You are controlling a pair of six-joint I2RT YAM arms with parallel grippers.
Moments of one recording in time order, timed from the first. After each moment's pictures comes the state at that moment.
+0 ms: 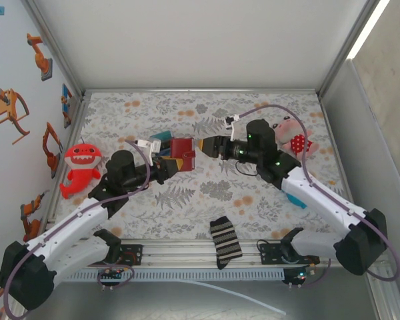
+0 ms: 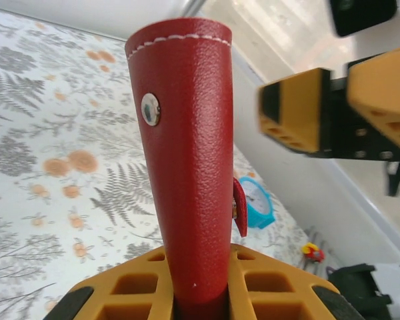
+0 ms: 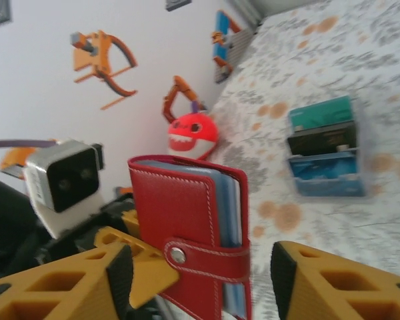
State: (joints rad) left arm -0.61 0.91 0.54 0.14 0.46 -0.55; right arm 0.67 1.19 0.99 -0.13 -0.44 0.66
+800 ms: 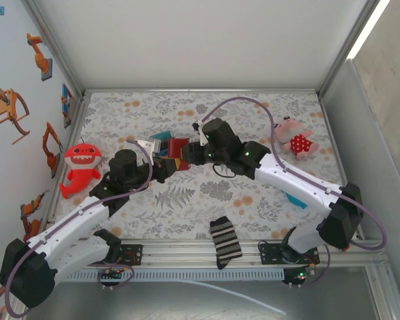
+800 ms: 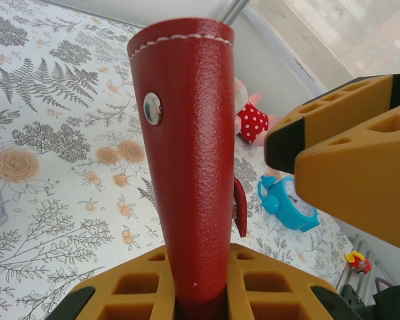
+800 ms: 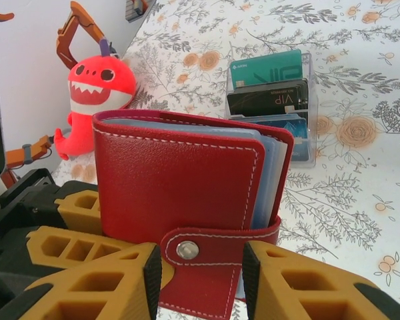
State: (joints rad) left arm -0.61 0.94 0.55 0.08 0.37 -0.52; right arm 0.91 1.46 1.31 -0.47 -0.09 0.56
